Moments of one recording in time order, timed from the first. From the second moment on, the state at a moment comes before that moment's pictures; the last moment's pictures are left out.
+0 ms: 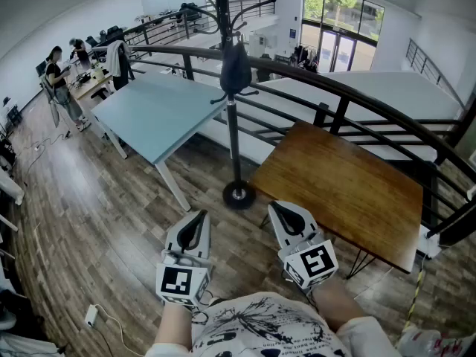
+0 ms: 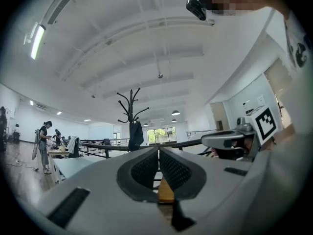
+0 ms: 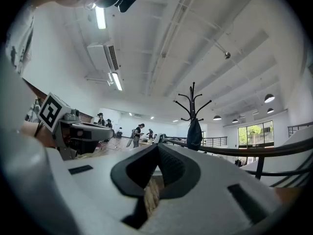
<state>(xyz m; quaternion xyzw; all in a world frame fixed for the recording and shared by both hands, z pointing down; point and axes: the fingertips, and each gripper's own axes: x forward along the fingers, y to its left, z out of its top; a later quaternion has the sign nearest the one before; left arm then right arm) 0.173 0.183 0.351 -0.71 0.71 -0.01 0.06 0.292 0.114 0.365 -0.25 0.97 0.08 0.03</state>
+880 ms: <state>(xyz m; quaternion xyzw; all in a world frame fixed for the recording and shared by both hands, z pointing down) 0.140 0.148 0.394 -0.70 0.72 -0.02 0.01 0.259 0.073 0.406 -0.24 0.97 0.03 0.00</state>
